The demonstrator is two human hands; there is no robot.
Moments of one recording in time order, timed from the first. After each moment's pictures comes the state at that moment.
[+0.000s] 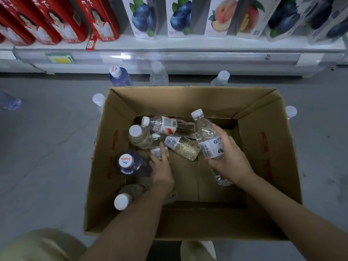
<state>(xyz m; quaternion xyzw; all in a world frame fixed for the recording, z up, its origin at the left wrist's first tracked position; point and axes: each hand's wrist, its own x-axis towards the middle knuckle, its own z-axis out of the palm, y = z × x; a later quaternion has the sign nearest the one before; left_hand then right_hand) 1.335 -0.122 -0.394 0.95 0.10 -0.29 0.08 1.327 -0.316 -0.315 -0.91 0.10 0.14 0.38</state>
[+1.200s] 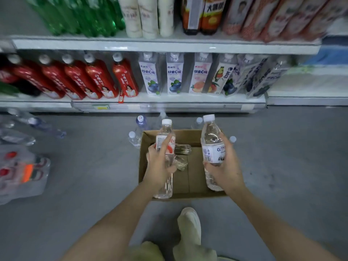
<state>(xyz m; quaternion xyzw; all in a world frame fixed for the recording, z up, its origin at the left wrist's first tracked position) 1.331 -0.083 -0.012 0.89 -0.03 -0.20 0.41 1.276 -0.277 0.002 -0.84 0.24 0.03 0.48</state>
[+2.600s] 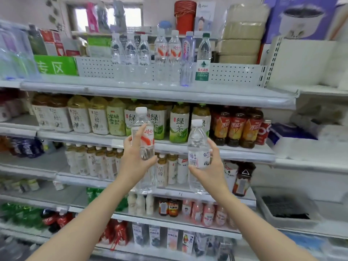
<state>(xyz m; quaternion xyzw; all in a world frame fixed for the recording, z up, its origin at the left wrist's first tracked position) 1.445 -0.220 0.681 0.84 -0.13 0.26 0.46 1.428 -0.444 0.647 -0.80 -0.07 -0.26 0.54</state>
